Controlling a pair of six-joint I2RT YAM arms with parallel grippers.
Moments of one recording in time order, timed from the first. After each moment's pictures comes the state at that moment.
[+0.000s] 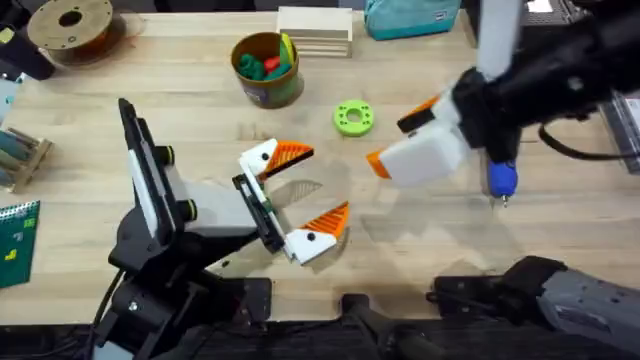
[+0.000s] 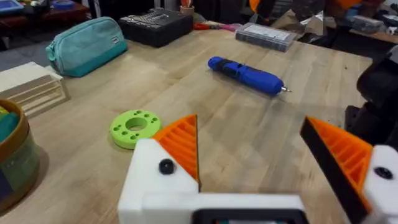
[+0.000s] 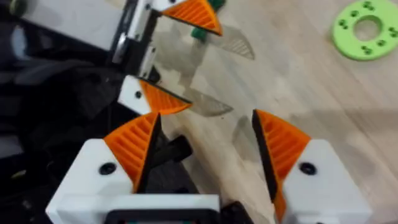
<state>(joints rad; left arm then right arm) -0.40 0.01 0.01 -0.07 0.66 -0.04 0.56 1.21 1.41 -1.29 -0.47 -0.11</state>
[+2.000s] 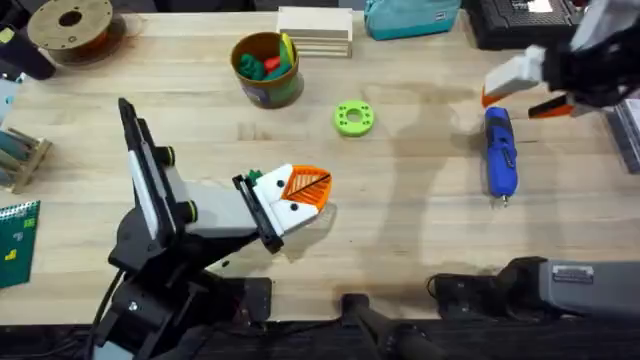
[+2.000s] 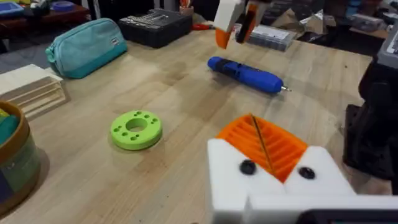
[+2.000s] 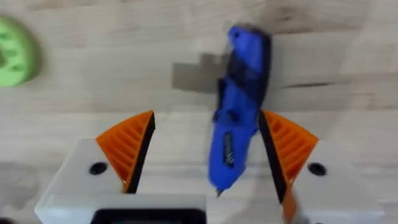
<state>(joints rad) -0.40 0.01 0.01 -0.07 0.66 -0.03 -0.27 1.51 1.32 -1.19 -0.25 -0.12</state>
